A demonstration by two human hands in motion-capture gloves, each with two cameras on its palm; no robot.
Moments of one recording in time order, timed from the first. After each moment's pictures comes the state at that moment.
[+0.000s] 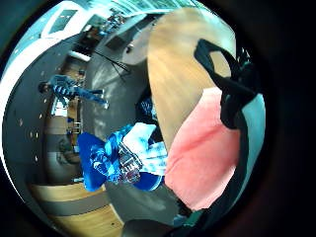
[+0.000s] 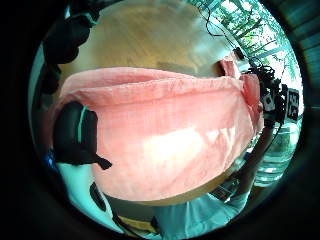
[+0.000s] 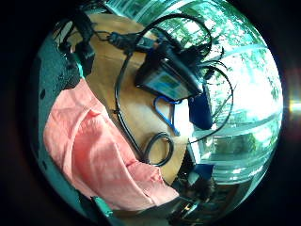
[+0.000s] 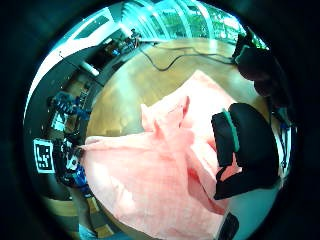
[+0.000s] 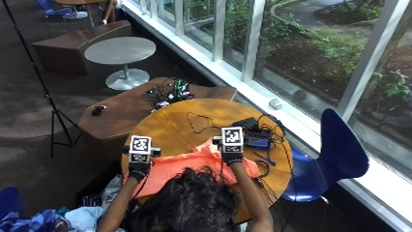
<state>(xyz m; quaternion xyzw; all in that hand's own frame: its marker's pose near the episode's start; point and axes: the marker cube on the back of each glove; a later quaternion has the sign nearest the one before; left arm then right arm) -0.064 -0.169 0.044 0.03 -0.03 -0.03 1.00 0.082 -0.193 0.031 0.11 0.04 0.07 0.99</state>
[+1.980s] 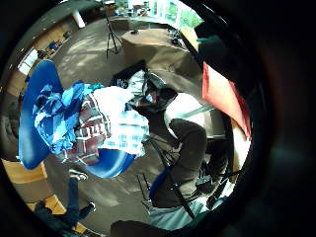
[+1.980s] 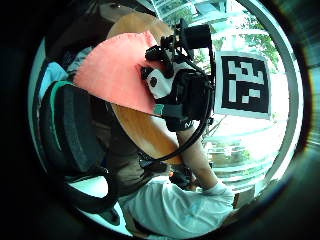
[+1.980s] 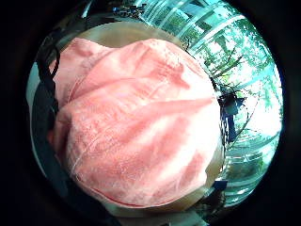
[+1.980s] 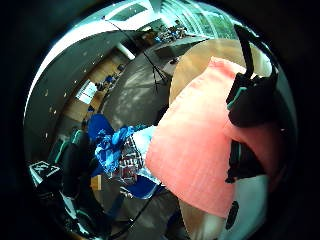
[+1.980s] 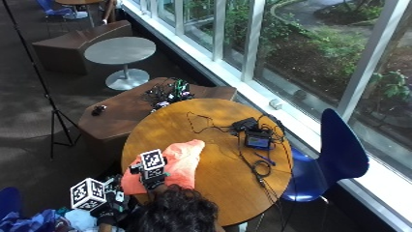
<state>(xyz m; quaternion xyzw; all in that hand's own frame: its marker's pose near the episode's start) -0.167 0.006 0.055 0.07 0.25 -0.18 0.95 -0.284 -0.185 0.088 0.12 -0.02 -0.09 0.99</state>
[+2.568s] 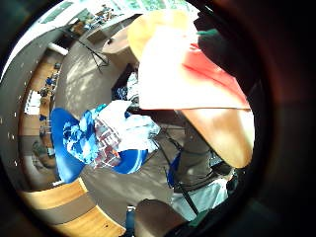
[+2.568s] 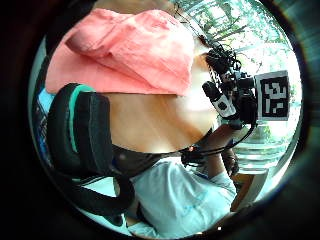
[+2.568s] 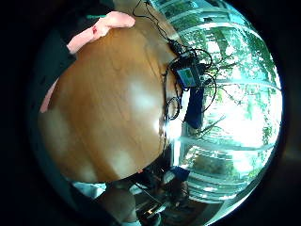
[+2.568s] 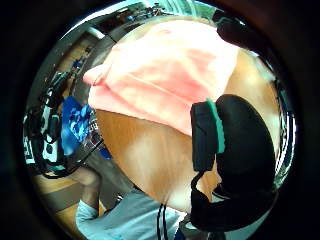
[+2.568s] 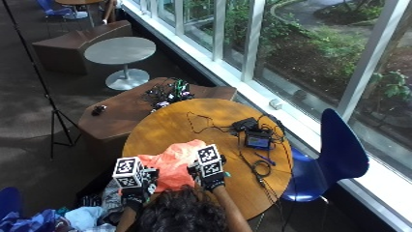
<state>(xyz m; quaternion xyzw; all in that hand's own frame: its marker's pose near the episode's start) -0.059 -0.032 0.009 -0.02 0.11 -0.02 0.99 -0.045 -0.079 0.013 -0.02 0.10 -0.08 0.99</state>
